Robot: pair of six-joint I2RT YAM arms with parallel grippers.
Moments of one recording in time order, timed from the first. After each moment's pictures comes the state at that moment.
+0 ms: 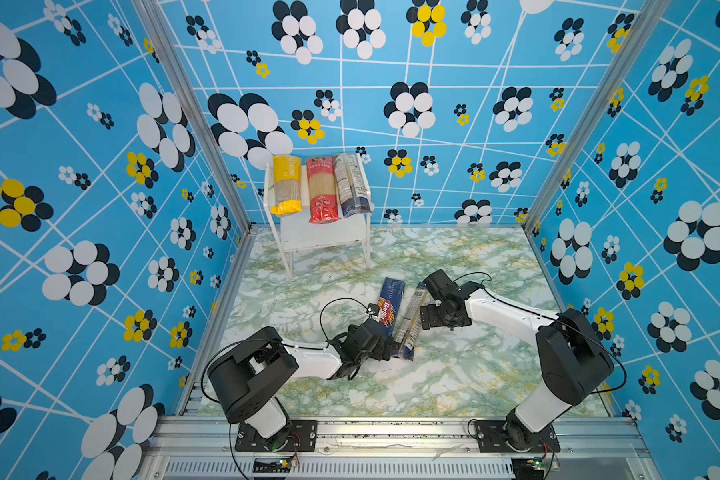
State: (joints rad) left arm -0.90 1.60 0.56 0.26 -0.25 -0.47; right arm 0.57 1.67 1.06 -0.70 0.21 0.44
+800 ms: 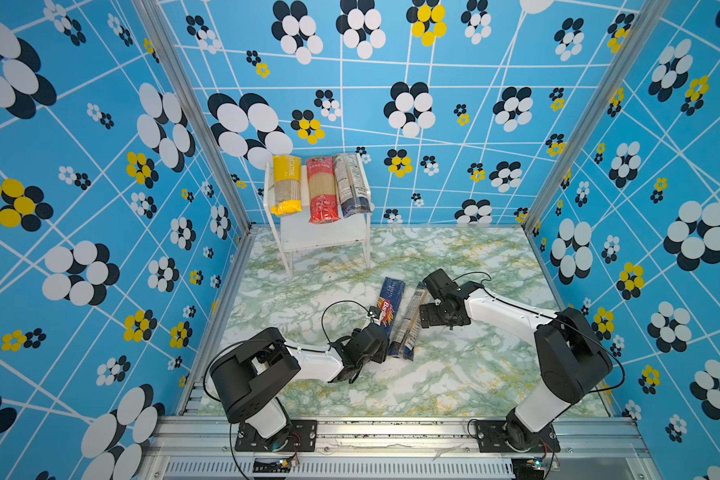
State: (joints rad) left arm -0.93 1.60 0.54 0.26 -0.30 -0.49; right arm 0.56 1.67 1.06 -0.68 0.20 0.44
